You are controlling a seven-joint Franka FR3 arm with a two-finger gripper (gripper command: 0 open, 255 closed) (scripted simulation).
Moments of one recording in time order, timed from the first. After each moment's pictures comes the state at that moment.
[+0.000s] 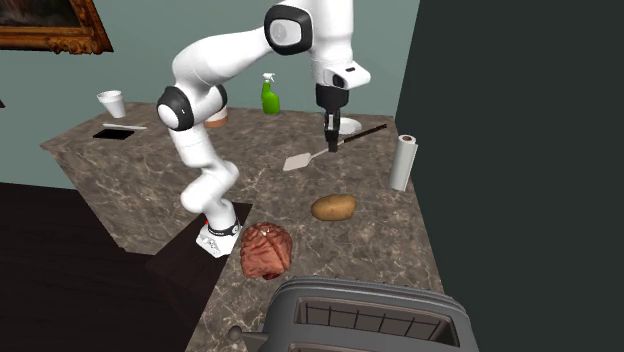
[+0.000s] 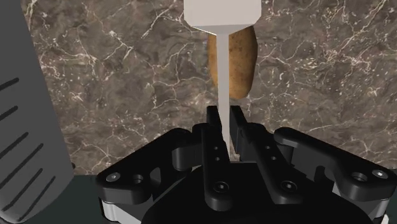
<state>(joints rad) 0.02 -0.15 0.01 -1.37 0.02 1.28 -0.24</state>
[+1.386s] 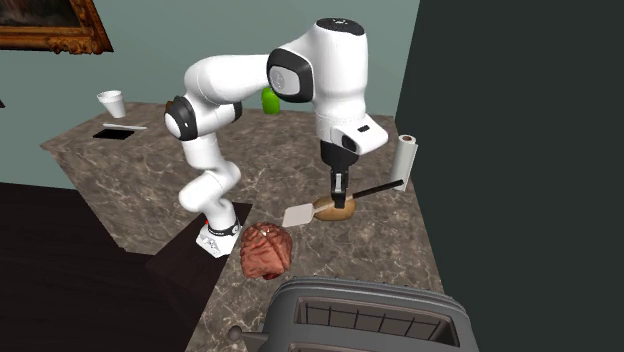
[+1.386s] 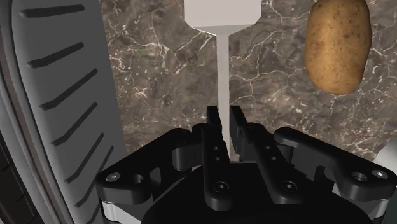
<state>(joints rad) -0.10 0.04 -0.13 -1.30 0.04 1.39 -0.50</state>
